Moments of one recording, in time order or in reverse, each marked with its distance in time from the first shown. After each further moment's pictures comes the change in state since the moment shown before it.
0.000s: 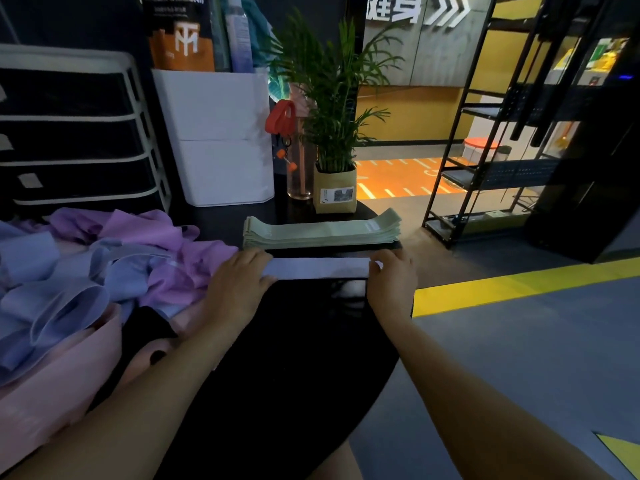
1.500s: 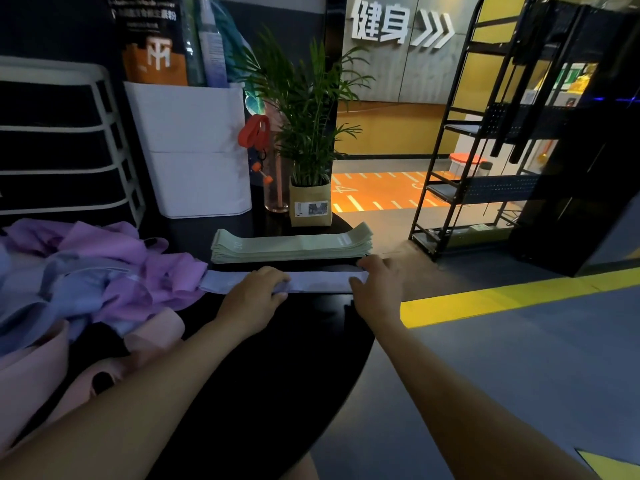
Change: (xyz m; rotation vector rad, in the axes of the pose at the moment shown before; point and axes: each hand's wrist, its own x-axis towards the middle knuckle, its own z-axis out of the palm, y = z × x) left_hand 0.019 0.057 0.019 -0.182 -0.273 -0.004; right_hand 0.023 0.016 -0.025 0.025 -0.169 0.026
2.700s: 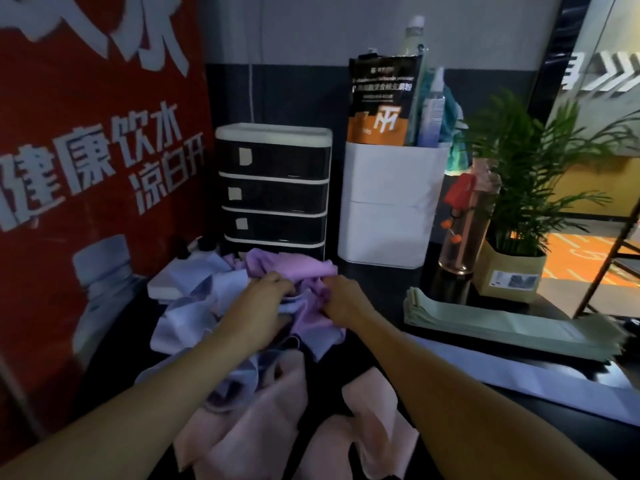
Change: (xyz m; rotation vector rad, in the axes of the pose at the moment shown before) left_hand -0.088 -0.187 -0.181 0.139 0.254 -0.153; right_hand -0.015 -0.277 0.206 -0.149 -0.582 -0.675
